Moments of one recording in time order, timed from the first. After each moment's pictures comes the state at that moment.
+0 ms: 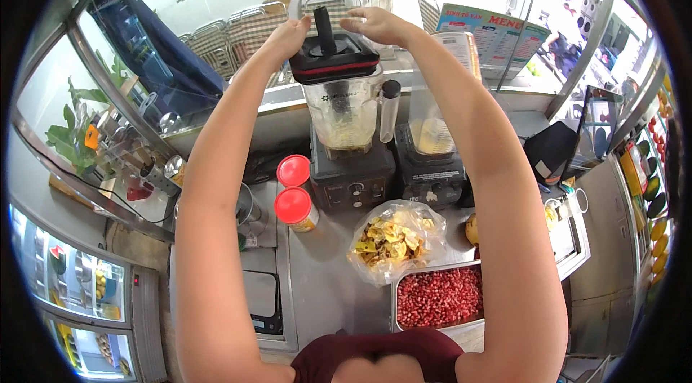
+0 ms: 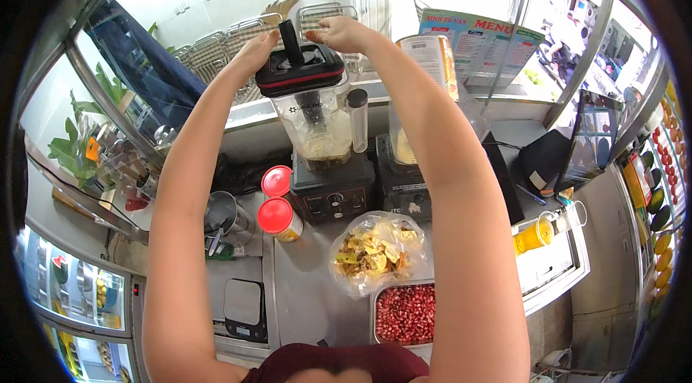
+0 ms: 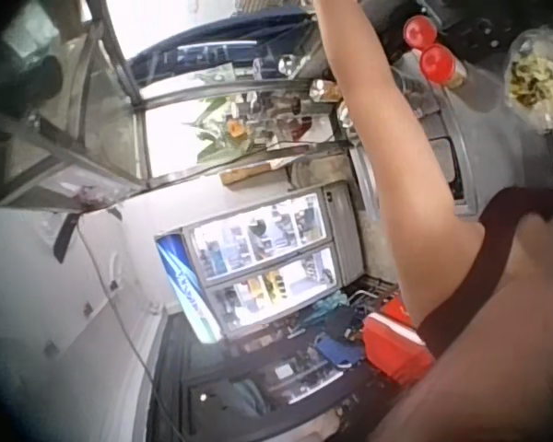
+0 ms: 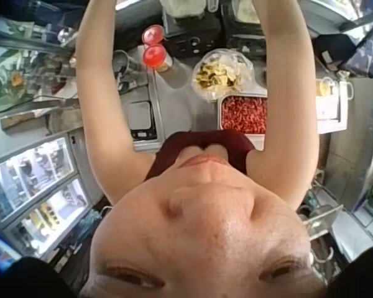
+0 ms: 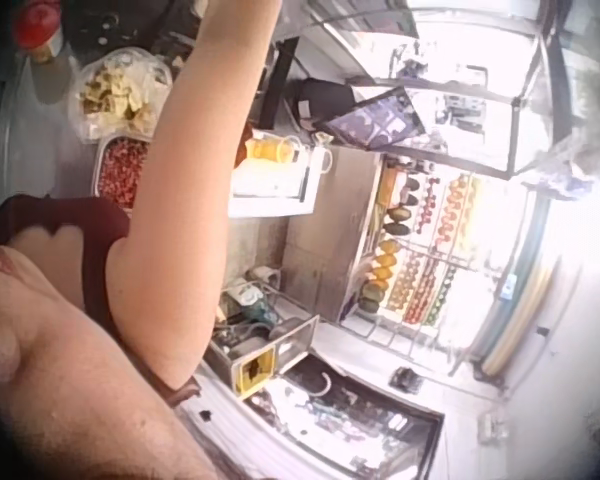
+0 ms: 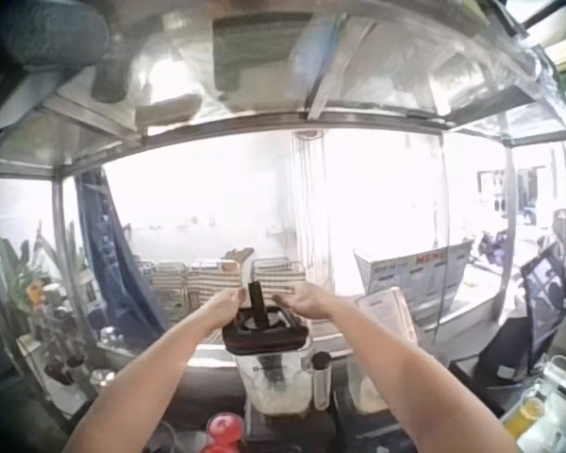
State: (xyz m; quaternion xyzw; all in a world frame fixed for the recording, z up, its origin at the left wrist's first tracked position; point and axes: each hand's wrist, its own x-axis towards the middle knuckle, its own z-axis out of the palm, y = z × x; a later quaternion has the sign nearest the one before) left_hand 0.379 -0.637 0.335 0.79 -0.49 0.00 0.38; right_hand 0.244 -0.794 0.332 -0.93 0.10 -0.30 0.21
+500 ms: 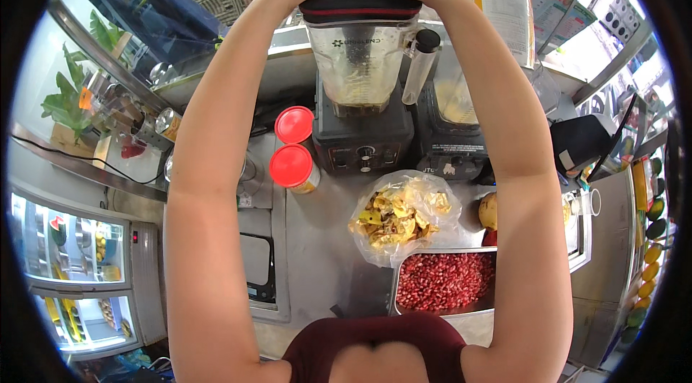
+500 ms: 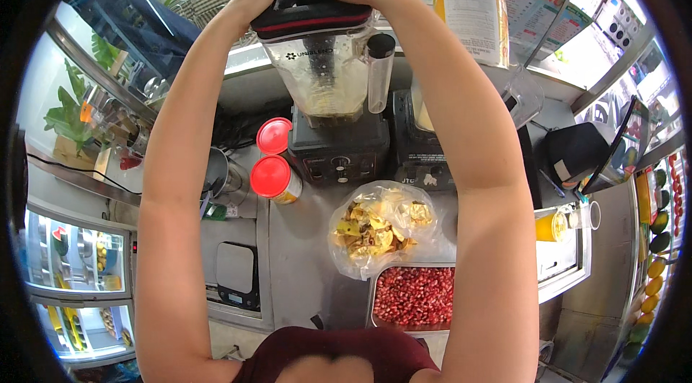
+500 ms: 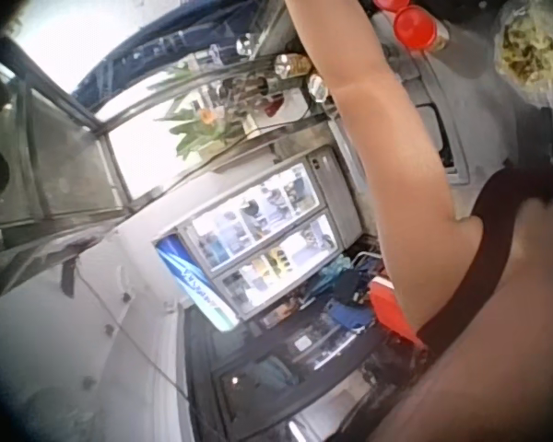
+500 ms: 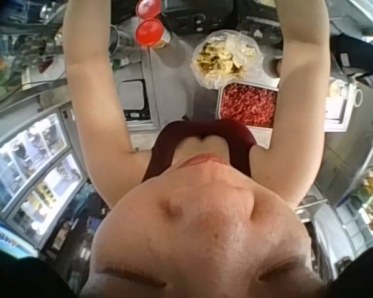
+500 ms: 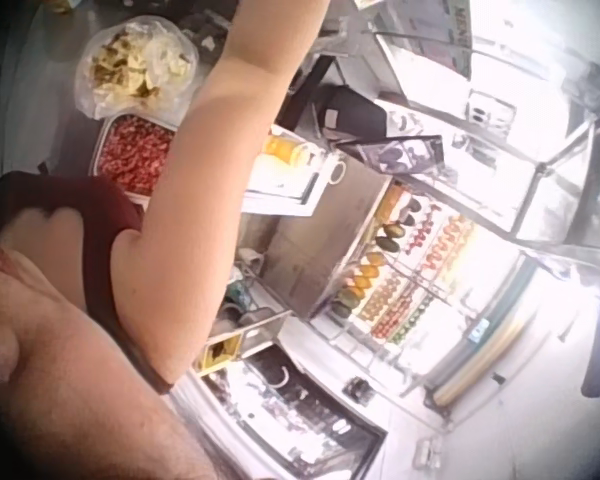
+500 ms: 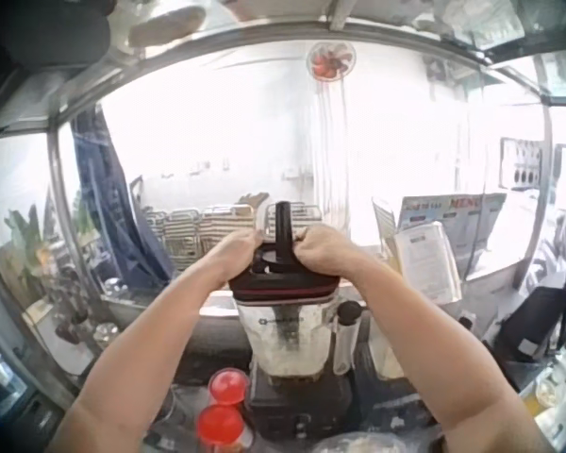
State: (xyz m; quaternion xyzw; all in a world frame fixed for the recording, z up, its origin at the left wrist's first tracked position) left_hand 0.398 -0.645 0.307 0.75 -0.44 -0.12 0.47; right_hand 0.259 -0.769 0.321 -0.93 0.17 -0.21 0.23
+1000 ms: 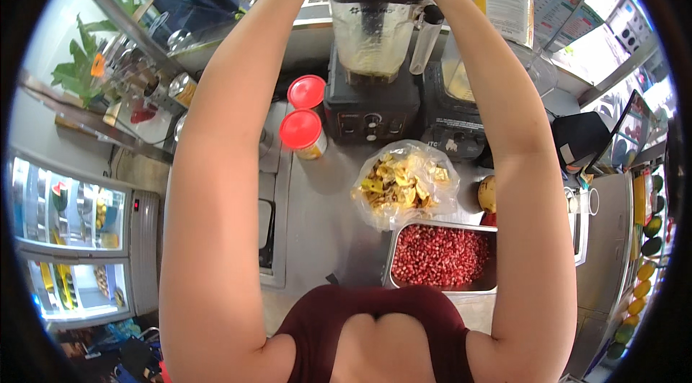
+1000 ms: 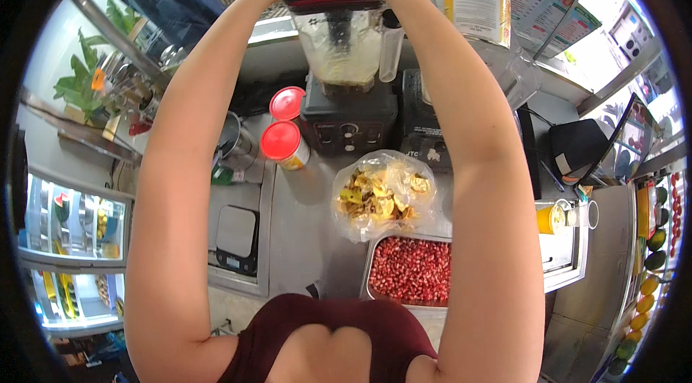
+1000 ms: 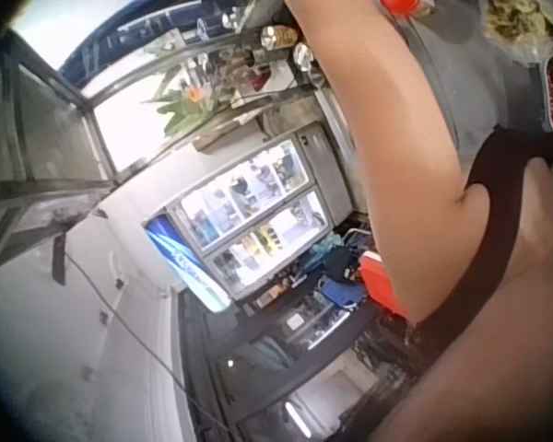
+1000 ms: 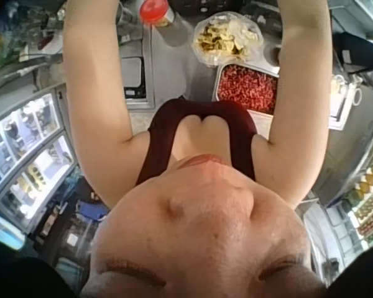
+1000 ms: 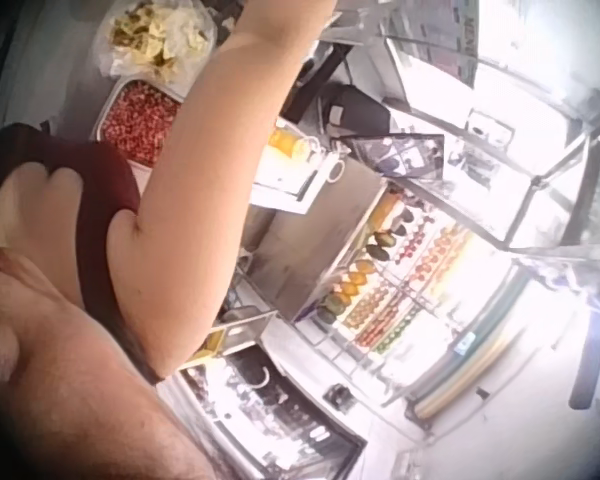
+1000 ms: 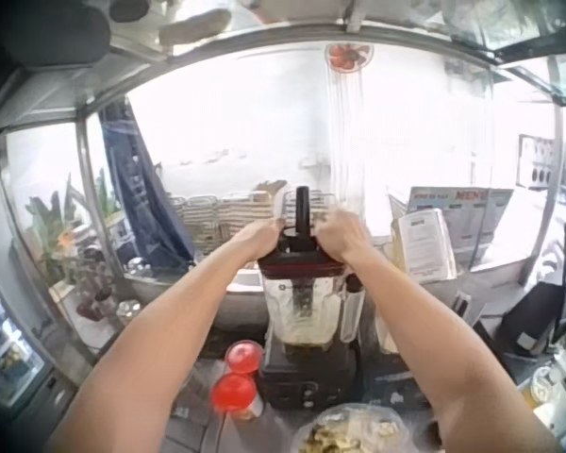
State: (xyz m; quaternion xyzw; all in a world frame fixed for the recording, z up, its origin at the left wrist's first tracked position) left_hand 0.408 -0.661 0.293 0.81 -0.54 0.06 0.22; right_hand 0.249 -0.761 0.299 -0.87 0.14 -0.47 0.07
